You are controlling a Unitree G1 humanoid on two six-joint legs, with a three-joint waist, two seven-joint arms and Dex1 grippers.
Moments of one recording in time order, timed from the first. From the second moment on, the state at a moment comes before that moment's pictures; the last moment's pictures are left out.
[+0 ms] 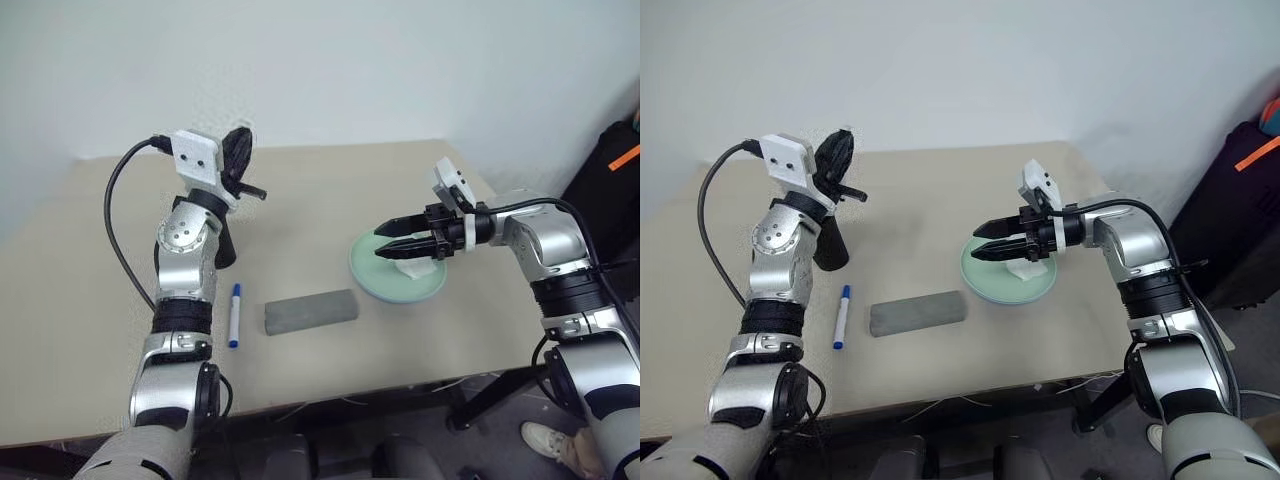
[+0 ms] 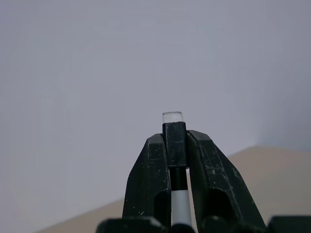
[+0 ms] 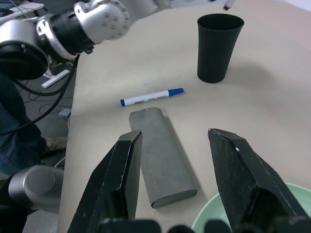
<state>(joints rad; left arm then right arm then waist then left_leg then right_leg) -0.78 0.36 0.18 0.59 -0.16 -0.25 -0.39 -0.89 -0.53 0.19 0.32 0.35 0.54 1.42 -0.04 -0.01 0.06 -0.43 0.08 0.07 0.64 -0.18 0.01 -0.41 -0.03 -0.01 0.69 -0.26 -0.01</state>
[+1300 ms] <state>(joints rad) -0.82 0.50 0.25 1.02 -0.13 -0.53 -0.33 -0.89 -0.53 0.18 0.29 0.36 0.58 1.39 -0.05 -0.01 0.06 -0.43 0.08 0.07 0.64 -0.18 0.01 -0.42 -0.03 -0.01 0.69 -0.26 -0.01</state>
